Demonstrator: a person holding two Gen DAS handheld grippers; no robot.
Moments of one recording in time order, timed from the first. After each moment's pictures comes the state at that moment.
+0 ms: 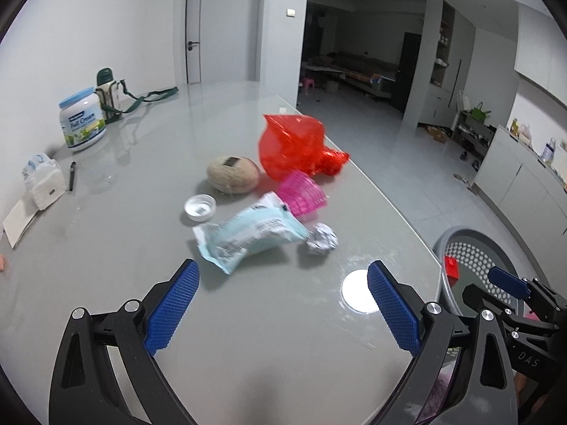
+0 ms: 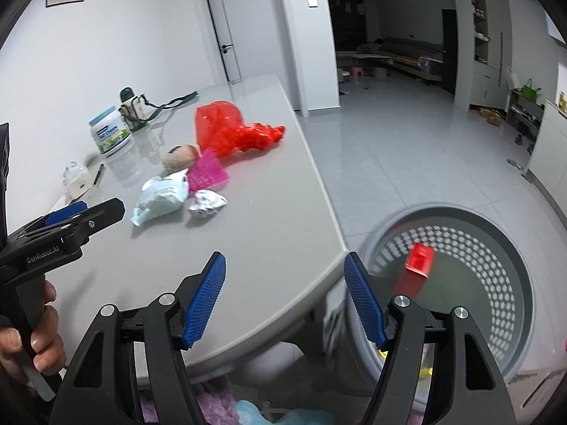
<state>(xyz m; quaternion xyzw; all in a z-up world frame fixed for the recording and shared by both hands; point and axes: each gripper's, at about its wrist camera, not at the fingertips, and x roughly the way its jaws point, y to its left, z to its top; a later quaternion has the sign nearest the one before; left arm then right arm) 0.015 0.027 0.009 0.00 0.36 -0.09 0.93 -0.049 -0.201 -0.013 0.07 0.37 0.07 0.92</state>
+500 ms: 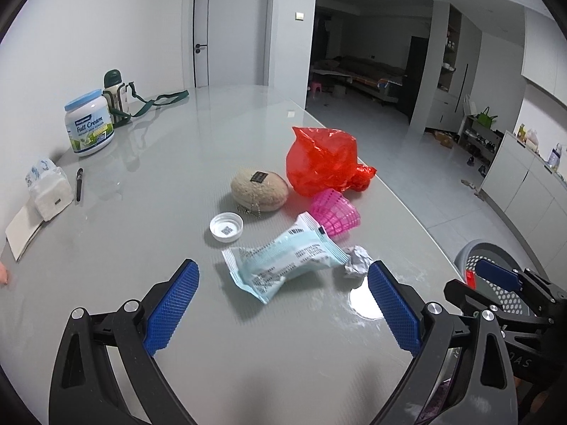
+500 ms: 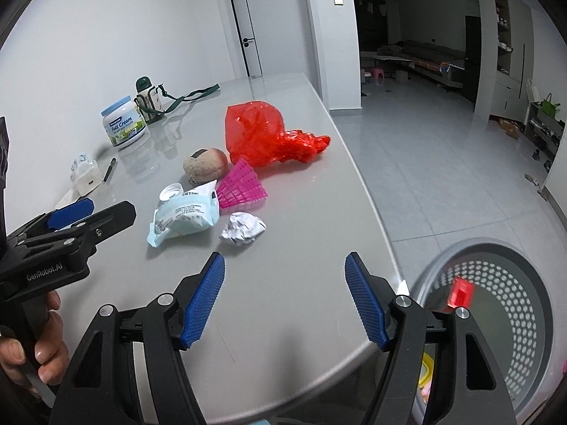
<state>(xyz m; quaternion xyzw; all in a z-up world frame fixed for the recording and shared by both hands) 0.045 0.054 0.009 0.00 0.35 -0.08 0.93 0.003 -0.154 -0.010 0.05 0.38 0.10 0.92</state>
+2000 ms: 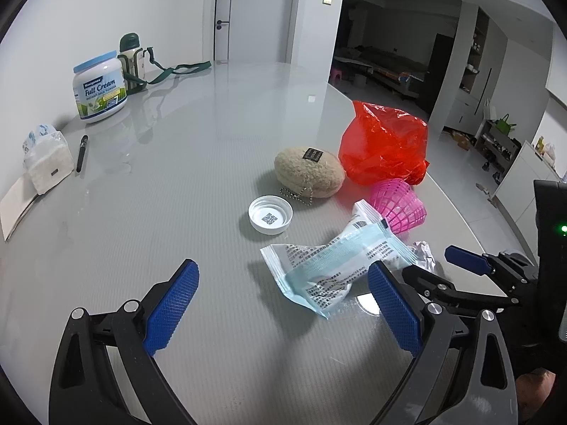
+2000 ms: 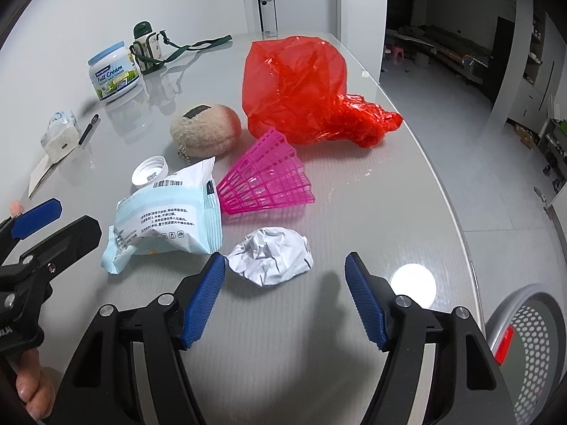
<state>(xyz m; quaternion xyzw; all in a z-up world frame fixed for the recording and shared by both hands) 0.084 0.093 -0.028 -0.03 0.39 -0.04 0.92 0.104 -0.086 -0.062 -0.02 0.45 0.11 0.89</state>
